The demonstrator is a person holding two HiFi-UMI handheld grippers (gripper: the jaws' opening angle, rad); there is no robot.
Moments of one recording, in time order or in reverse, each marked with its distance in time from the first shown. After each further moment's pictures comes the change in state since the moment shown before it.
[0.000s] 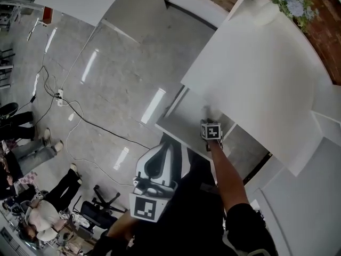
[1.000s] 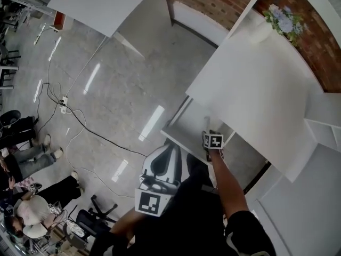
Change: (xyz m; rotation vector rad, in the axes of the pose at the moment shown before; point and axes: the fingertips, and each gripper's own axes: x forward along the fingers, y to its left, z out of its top) left arm -0.030 0.006 0.020 -0.018 -0.036 -0.017; right arm -0.047 0.021 0.006 0.077 -0.033 -0.011
